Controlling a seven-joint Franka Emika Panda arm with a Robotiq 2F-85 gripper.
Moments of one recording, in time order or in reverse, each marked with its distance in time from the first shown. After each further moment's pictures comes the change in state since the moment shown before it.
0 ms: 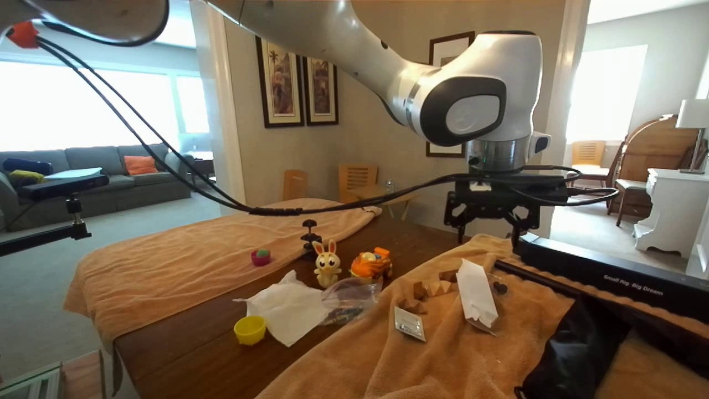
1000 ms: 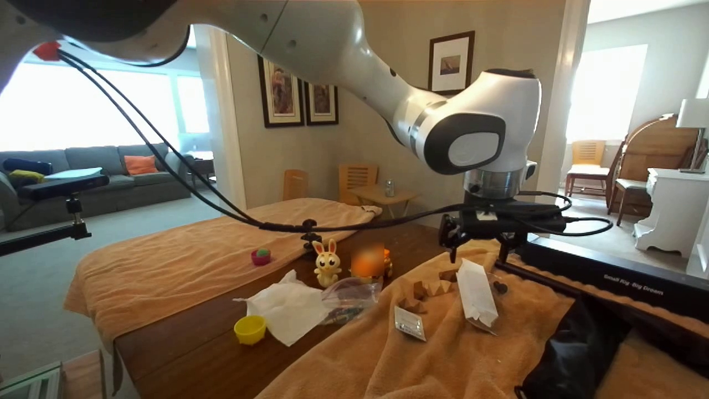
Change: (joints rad) arm -0.037 0.094 0.065 0.044 0.000 -0.001 -0.160
